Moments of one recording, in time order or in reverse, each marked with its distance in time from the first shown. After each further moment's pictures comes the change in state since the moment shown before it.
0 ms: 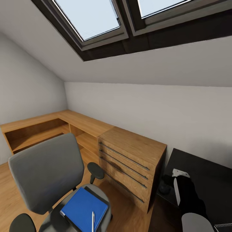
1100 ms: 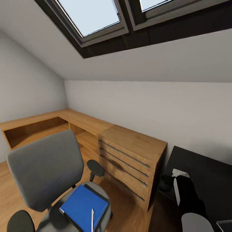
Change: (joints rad) left arm 0.000 0.000 0.003 0.000 0.001 0.000 0.001; right arm 0.000 0.001 0.000 0.002 0.000 -0.001 0.001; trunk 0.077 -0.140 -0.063
